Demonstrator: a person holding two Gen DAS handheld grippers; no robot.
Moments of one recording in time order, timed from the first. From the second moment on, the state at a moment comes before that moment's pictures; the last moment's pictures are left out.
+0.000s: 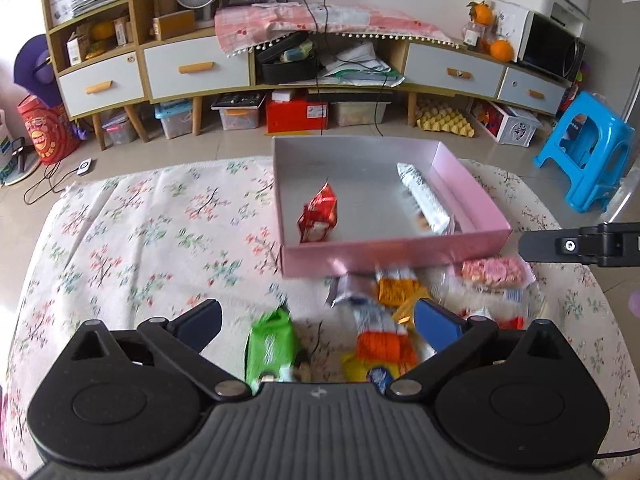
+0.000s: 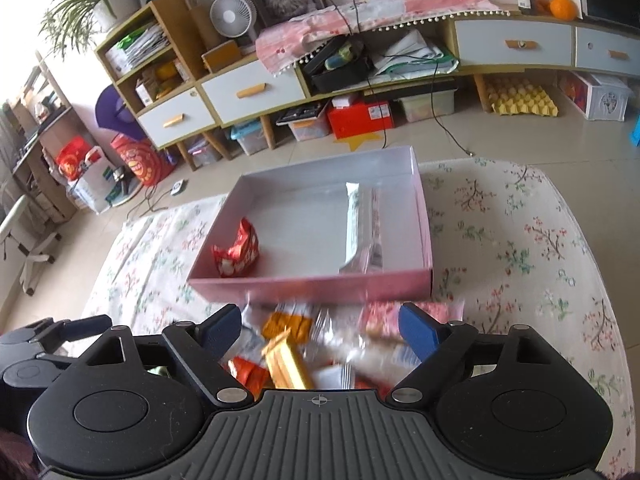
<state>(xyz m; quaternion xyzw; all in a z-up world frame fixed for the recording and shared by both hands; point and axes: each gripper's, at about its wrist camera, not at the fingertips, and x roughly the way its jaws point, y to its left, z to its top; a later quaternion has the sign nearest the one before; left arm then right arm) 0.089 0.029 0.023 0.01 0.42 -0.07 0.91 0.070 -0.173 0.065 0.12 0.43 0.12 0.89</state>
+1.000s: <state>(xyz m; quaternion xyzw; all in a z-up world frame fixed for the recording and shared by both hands) 0.039 0.056 -0.039 0.00 0.39 -0.07 0.92 0.011 -0.124 -0.007 -0.06 0.35 0.19 0.92</state>
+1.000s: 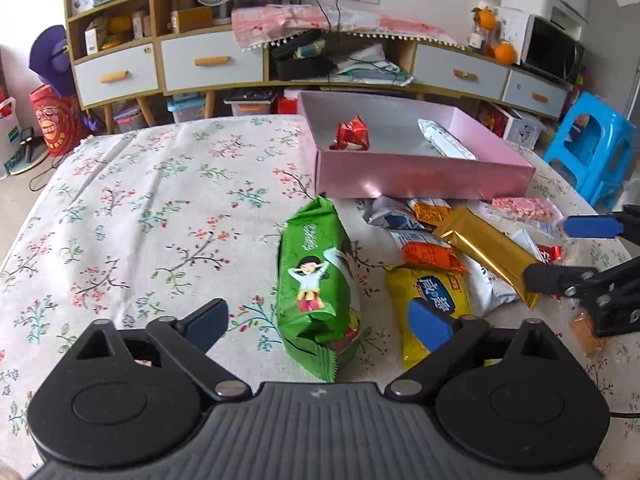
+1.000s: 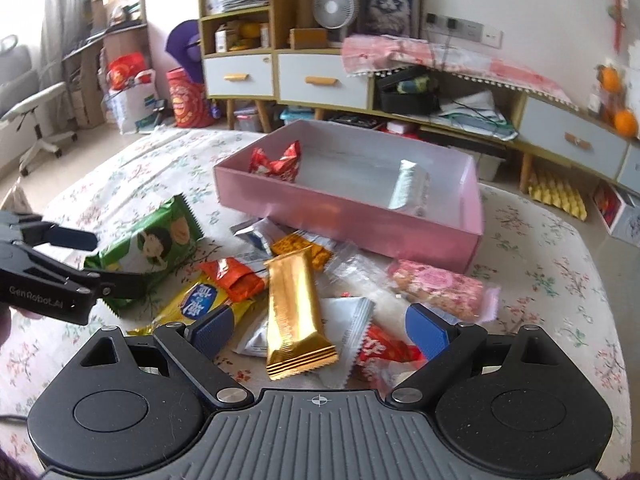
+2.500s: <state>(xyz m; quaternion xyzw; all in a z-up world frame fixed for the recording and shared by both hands) 0.053 0.065 -0.041 -0.05 0.41 -0.07 0.91 0.024 -0.101 -0.017 -0.11 0.35 0.18 0.91</state>
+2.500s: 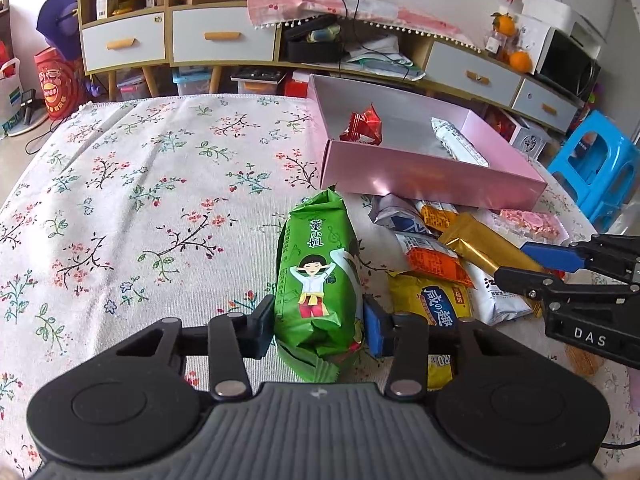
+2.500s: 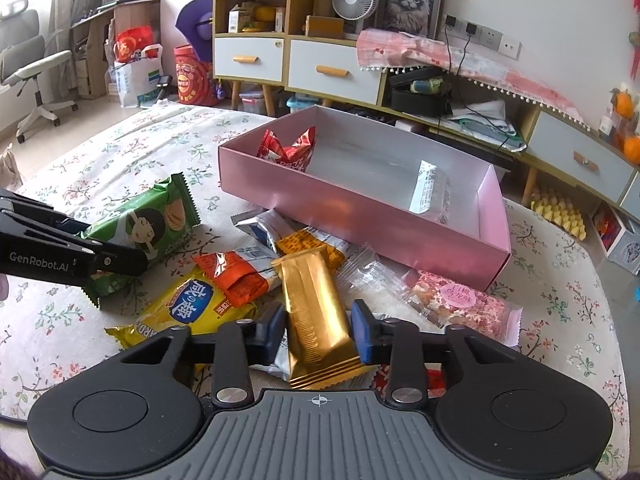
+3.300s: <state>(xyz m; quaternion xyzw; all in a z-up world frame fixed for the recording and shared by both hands) 0.054 0.069 -0.020 -0.07 0.39 -0.06 0.92 0.032 -0.116 0.005 -0.02 0.37 0.19 0.91</state>
